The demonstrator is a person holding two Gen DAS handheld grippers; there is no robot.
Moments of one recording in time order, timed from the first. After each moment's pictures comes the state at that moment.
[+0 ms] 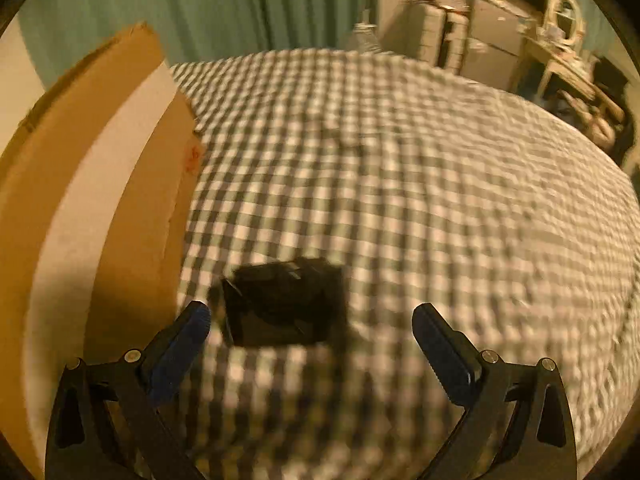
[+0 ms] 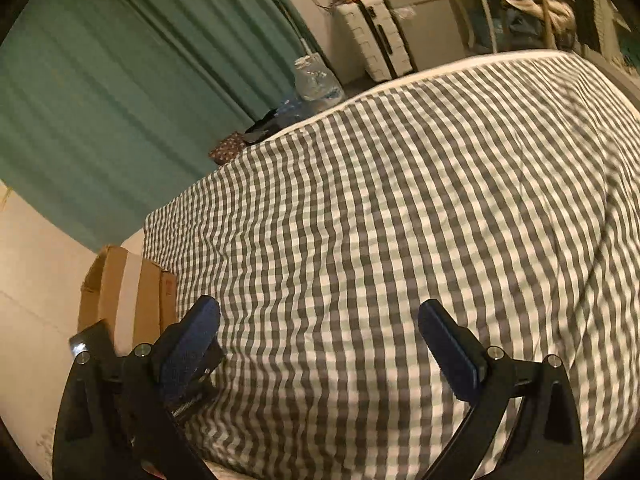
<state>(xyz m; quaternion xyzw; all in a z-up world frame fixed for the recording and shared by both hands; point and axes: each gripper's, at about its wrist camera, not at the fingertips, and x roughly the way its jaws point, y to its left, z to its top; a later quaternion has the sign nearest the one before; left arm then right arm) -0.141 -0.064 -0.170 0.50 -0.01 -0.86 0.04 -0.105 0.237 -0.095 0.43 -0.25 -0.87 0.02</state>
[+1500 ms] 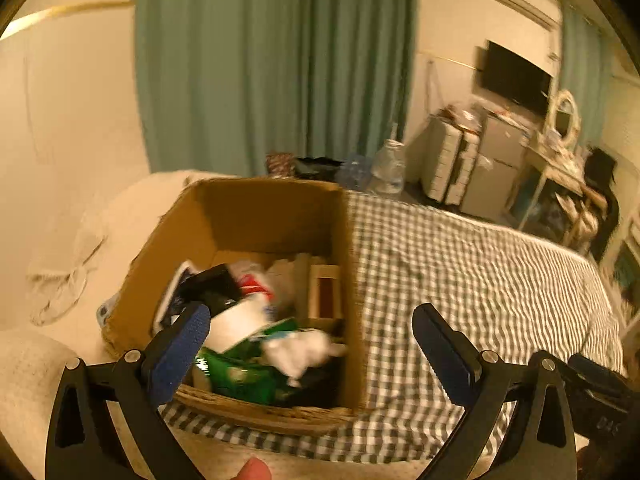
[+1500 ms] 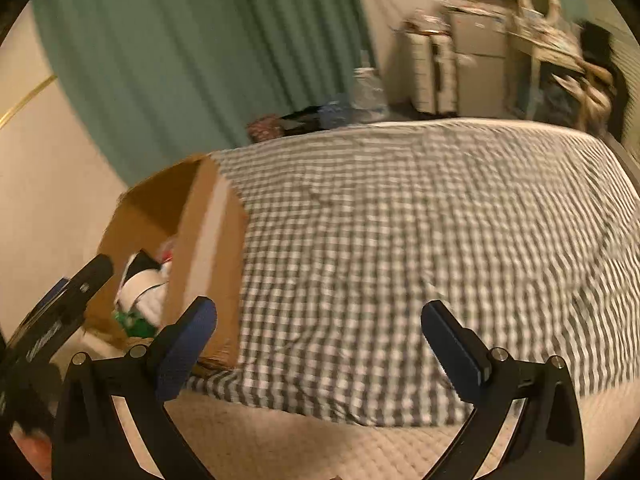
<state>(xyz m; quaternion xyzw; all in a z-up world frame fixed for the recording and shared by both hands) 0.007 -0.189 0.004 0.33 0.03 -0.94 0.05 -0.015 0.074 -0.031 0.41 -0.14 -0.90 0.02</state>
